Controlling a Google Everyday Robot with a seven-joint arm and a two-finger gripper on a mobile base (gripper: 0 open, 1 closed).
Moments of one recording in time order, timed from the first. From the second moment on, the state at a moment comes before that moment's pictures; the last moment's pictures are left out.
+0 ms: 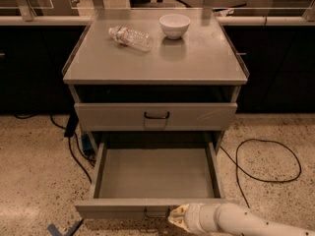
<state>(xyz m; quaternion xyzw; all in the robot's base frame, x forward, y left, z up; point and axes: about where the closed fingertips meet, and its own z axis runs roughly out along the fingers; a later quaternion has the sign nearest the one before) 0.414 -0.068 0.378 -0.59 0.71 0.18 0.34</state>
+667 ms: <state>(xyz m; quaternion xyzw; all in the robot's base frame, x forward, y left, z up) 0.387 -0.126 0.390 -0.60 0.70 0.22 0.31</state>
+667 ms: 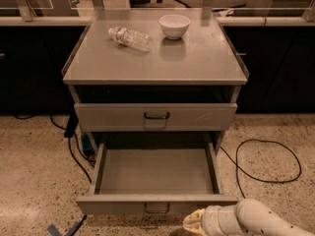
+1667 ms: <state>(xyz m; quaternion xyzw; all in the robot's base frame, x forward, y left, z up) 0.419 -0.106 0.379 -0.62 0.68 0.22 0.32</state>
